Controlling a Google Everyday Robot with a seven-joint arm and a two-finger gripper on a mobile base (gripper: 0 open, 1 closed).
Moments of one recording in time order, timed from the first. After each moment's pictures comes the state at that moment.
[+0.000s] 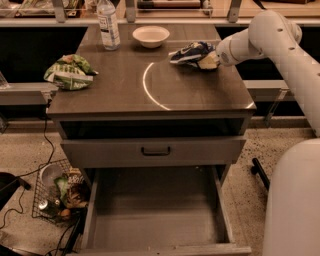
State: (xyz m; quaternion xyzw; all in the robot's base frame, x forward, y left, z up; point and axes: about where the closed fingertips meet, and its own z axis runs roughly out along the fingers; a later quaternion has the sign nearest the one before) arm 0.830 -0.184 0.845 -0.38 0.81 0.06 0.44
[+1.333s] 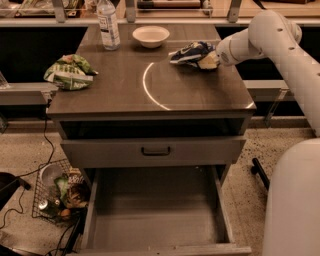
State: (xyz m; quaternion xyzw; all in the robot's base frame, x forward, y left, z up) arm 0.831 -0.184 0.846 -0.38 0.81 0.06 0.44
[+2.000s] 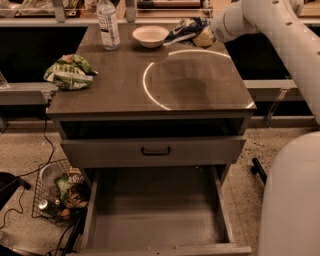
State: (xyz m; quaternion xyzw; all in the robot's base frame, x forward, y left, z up) arm 0.838 -0.158 0.933 -0.41 0.77 -0.01 0.49
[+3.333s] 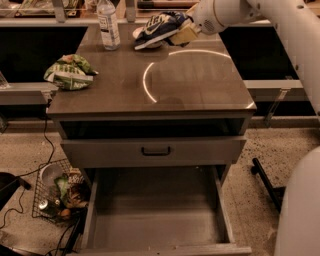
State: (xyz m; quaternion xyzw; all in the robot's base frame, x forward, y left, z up) arm 0.774 -0.069 0.977 -0.54 0.68 0.07 0.50
